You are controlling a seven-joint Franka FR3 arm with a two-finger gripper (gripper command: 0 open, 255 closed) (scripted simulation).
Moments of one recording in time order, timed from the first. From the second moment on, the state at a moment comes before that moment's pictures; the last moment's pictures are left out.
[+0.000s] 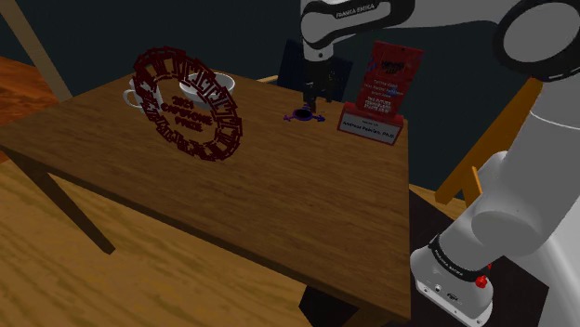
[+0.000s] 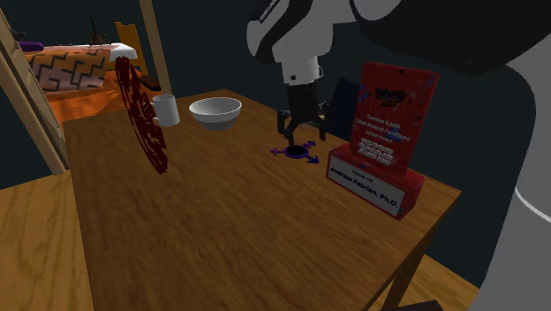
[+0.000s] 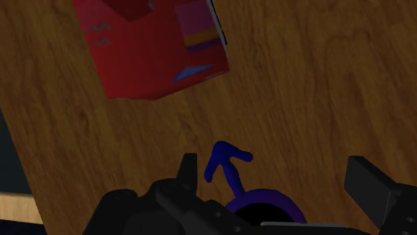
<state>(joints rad) 0.00 0.23 0.04 -1.72 -0.11 1.73 -0.08</state>
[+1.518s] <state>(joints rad) 0.01 0.44 0.05 -1.56 -0.12 1.75 -0.09</state>
